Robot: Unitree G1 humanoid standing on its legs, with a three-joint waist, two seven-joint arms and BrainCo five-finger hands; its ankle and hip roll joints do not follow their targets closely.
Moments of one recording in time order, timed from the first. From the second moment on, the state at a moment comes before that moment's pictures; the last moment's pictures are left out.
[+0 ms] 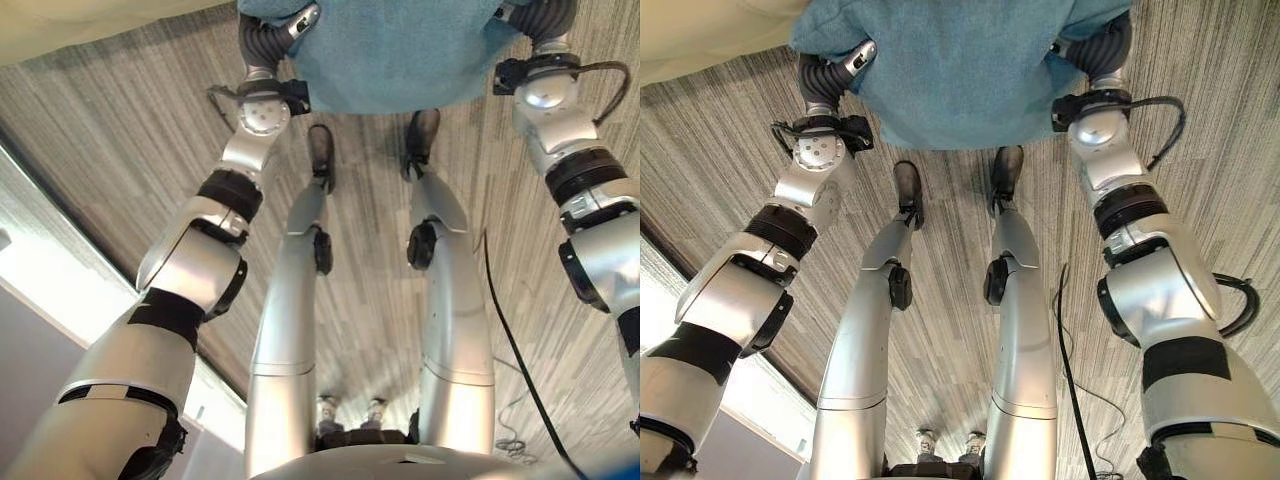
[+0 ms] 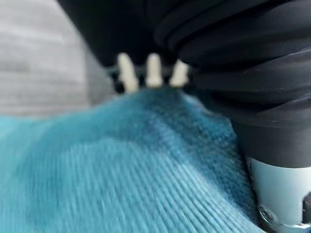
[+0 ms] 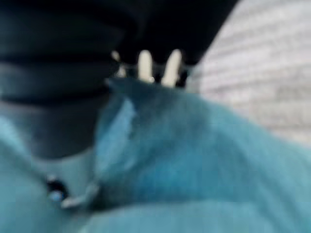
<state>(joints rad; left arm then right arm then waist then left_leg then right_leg) -1.28 0.35 -0.50 0.93 -0.69 -0.27 0.49 -1.35 -0.51 0.55 1.01 0.49 -0.22 -0.47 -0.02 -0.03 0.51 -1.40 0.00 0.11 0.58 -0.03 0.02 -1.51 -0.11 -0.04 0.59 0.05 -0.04</state>
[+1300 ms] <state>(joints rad) 0.00 0.40 -0.27 0.11 -0.44 -0.25 0.24 -0.09 -0.43 0.25 0.13 0.21 -0.22 -0.19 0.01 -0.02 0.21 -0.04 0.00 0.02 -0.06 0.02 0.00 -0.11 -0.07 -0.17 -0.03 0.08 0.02</state>
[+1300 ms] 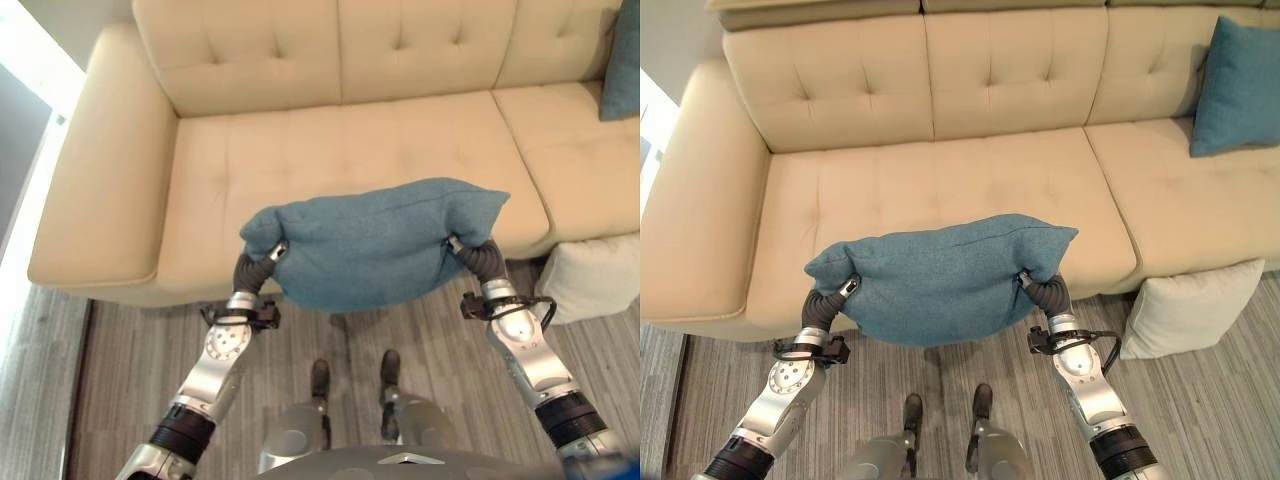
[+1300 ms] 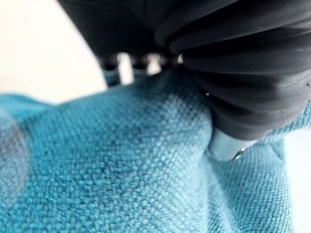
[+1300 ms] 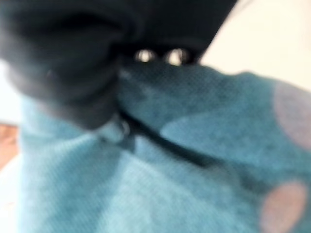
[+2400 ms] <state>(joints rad) -0.01 0.33 -0.30 0.13 -0.42 -0.20 0.22 -0.04 -0.42 0.19 0.15 0.18 -0.17 -0.20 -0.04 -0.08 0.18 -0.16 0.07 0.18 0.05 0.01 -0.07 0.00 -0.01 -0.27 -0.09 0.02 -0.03</state>
